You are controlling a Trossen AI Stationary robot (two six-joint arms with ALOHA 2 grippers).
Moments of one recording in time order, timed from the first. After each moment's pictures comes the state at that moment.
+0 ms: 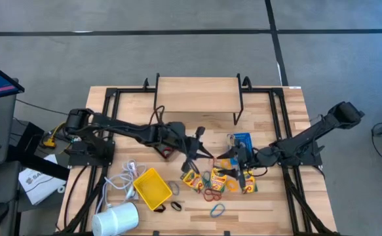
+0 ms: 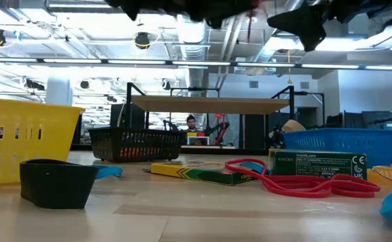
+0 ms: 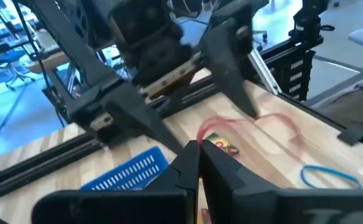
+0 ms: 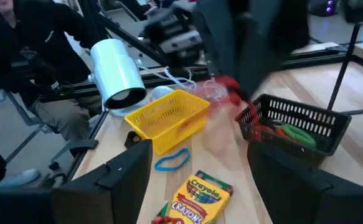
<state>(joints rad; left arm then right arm) -0.06 1.71 1.13 0.34 0.24 0.36 0.47 1.17 0.53 0.41 0.40 0.26</state>
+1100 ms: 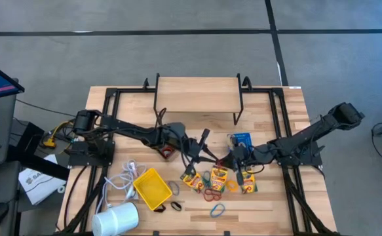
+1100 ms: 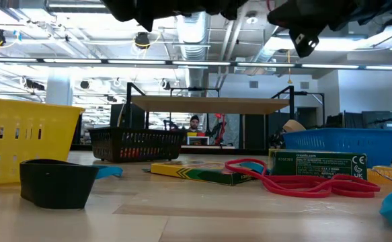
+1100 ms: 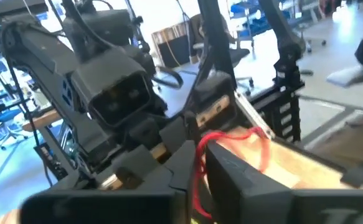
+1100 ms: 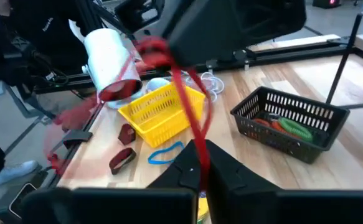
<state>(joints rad) -0.07 1.79 1.13 0.61 0.35 0.37 0.41 1.18 0.53 0.39 0.33 0.26</state>
